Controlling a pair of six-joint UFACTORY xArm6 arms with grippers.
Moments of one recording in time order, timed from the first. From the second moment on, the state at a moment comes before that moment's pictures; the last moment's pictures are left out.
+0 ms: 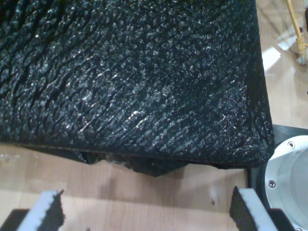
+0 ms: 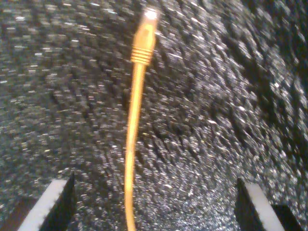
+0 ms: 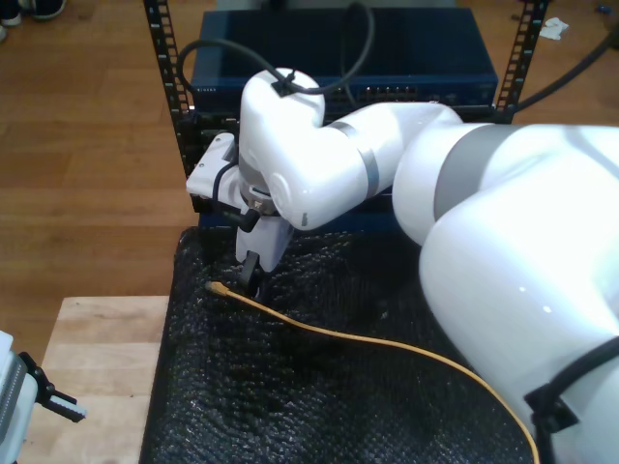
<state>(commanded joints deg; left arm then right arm) 43.3 -25.8 -30.1 -24.8 88.1 -226.5 36.6 18.6 -77.5 -1.7 51.5 -28.7</state>
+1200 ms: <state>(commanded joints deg) 43.3 -25.7 -30.0 -24.8 88.7 -226.5 41.1 32.4 -89.2 -2.1 51.1 -21.5</state>
